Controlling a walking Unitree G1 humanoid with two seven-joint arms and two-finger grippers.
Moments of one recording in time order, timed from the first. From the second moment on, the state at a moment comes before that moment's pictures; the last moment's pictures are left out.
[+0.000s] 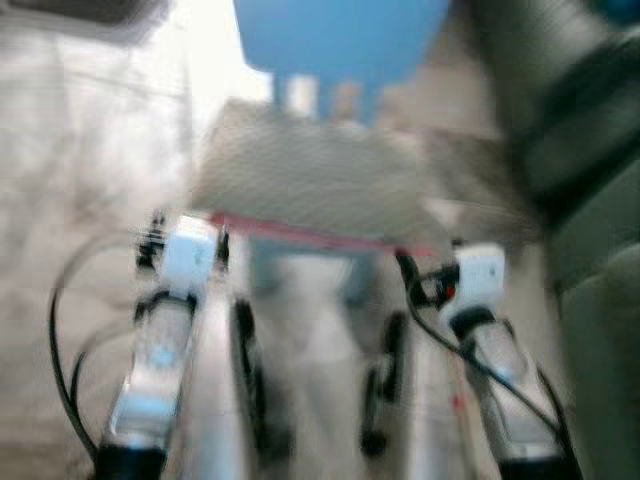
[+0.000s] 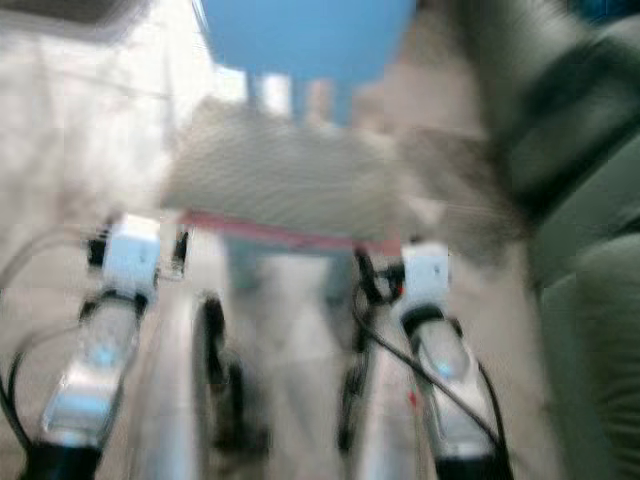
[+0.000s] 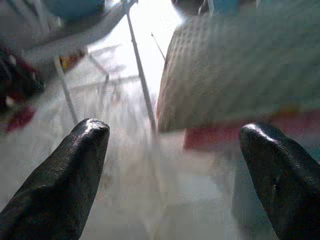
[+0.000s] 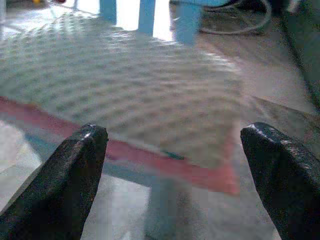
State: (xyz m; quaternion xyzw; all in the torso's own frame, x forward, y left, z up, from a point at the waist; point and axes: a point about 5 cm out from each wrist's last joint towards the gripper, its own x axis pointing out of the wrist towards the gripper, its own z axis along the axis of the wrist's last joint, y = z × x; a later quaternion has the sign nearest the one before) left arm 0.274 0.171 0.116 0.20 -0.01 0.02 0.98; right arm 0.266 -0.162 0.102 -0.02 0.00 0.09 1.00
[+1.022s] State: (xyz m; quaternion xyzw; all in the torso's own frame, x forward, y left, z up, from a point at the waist) left arm 0.276 0.165 0.115 0.18 -0.01 -0.02 0.98; right arm 0.272 -0.159 0.099 -0.02 0.01 0.08 1.00
